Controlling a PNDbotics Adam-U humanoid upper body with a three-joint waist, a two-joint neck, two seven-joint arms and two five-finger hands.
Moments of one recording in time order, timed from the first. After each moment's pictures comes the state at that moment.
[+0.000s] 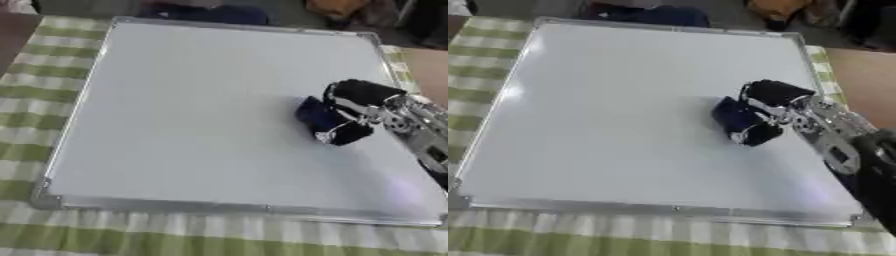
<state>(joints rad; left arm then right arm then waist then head) -0.28 0.18 0.12 -1.98 0.12 -0.25 -0.09 -0.52 -0.87 0.19 -1.51 0.77 0.01 0.43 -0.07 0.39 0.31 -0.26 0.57</state>
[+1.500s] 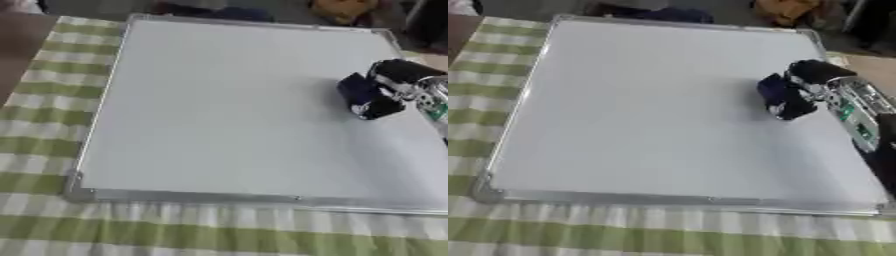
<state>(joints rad) -0.29 0.18 0.11 -1.98 0.12 -0.26 -0.10 -0.63 -0.93 0.06 -1.24 0.88 -0.01 0.41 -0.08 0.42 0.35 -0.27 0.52</state>
